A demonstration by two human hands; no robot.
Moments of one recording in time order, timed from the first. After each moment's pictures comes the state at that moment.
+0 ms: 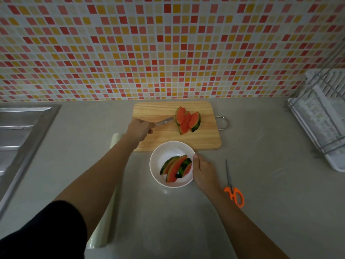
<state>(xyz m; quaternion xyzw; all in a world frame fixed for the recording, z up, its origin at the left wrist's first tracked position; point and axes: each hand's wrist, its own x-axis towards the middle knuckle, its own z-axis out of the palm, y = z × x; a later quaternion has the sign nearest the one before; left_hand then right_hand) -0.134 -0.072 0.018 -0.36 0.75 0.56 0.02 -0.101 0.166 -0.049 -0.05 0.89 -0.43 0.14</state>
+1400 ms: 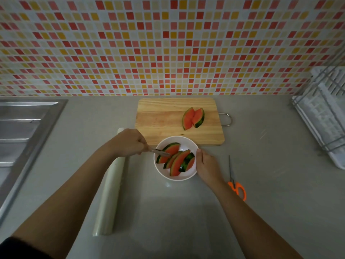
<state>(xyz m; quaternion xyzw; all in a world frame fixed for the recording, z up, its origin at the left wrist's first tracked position) -0.058 -0.075 0.067 -0.11 0.95 0.23 0.20 -0.105 0.166 -0.043 -0.08 0.90 -0.40 0.15</state>
